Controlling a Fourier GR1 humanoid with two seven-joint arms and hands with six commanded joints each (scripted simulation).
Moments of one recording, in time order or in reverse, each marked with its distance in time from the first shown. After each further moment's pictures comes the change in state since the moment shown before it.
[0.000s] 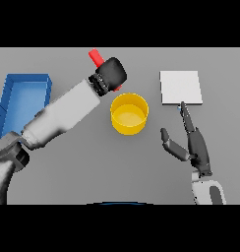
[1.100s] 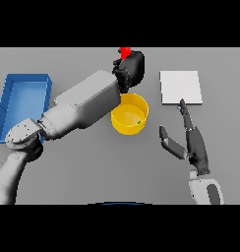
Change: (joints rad) left arm -0.204 -0.088 -0.216 0.115 -0.257 0.019 -0.115; right arm -0.019 0.013 0.001 0.007 0.027 -0.032 -0.002
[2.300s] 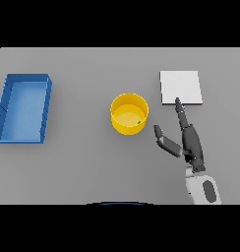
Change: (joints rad) left arm 0.057 0.434 0.947 0.329 0.776 0.293 0.373; right arm -0.033 0.018 0.008 0.044 -0.011 -0.001 -0.006
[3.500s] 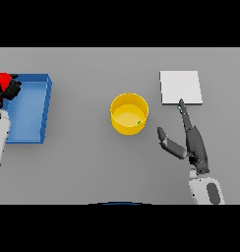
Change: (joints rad) left arm 0.831 -0.098 0.125 -0.884 0.315 0.210 0.357; right arm 0.021 -0.031 -0.003 -0.018 0.018 0.001 -0.005
